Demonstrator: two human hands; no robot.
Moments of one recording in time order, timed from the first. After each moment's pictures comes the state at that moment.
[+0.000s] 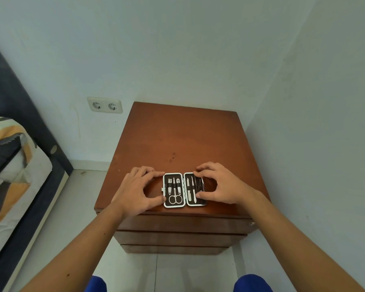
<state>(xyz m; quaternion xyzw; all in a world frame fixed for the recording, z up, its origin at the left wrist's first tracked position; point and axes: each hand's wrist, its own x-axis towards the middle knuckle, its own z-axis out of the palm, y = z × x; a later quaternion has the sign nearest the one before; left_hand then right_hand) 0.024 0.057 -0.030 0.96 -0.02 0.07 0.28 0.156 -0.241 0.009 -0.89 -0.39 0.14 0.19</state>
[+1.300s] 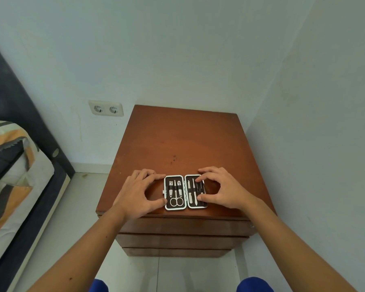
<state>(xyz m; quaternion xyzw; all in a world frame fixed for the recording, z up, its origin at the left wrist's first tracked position) 0.024 0.057 -0.031 0.96 -0.02 0.07 0.27 0.143 -0.242 0.007 -0.89 -0.35 0.13 0.27</state>
